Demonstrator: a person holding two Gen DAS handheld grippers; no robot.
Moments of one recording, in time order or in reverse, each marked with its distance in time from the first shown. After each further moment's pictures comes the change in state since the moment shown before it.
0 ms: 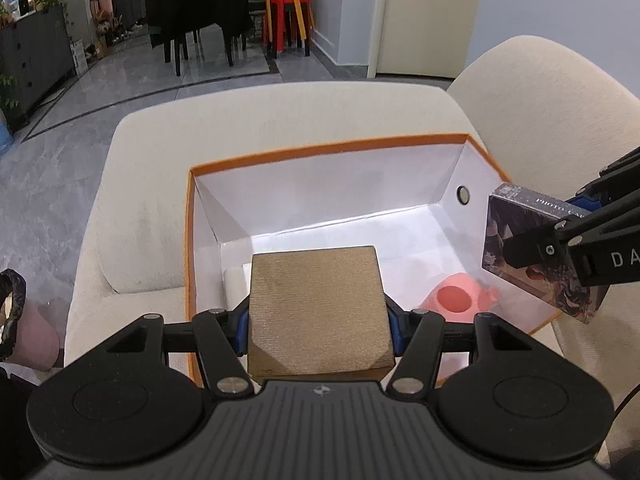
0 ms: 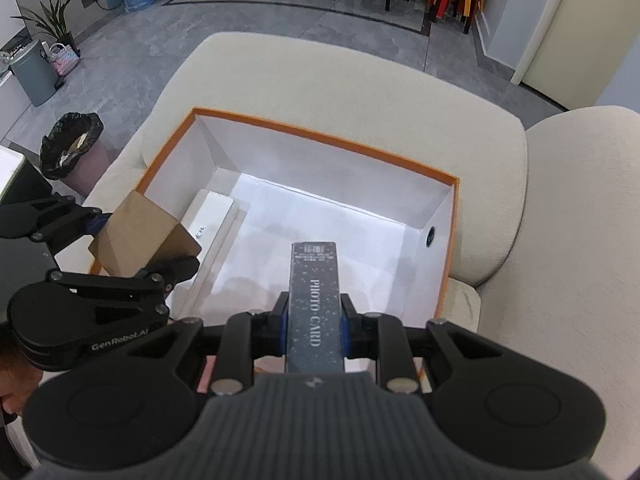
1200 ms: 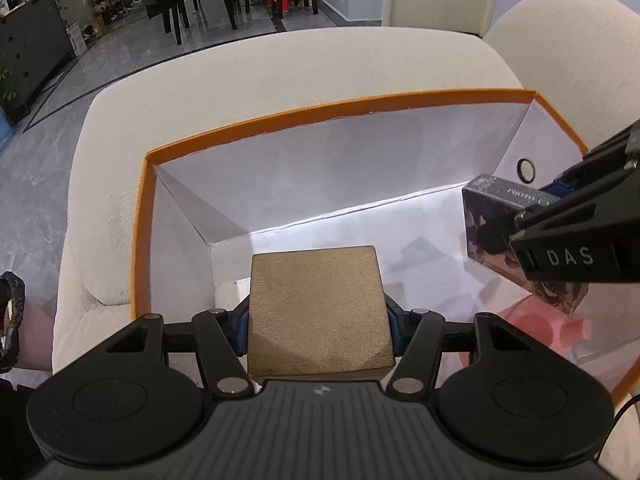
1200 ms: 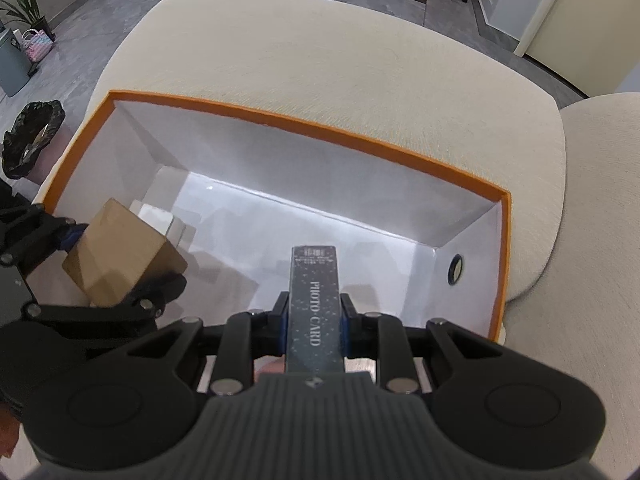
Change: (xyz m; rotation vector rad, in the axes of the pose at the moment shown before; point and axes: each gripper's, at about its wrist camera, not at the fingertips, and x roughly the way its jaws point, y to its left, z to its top) left arm 0.084 -0.003 0.026 0.043 0.134 0.069; right arm 0.104 -0.014 0.043 0.027 0.092 -0.029
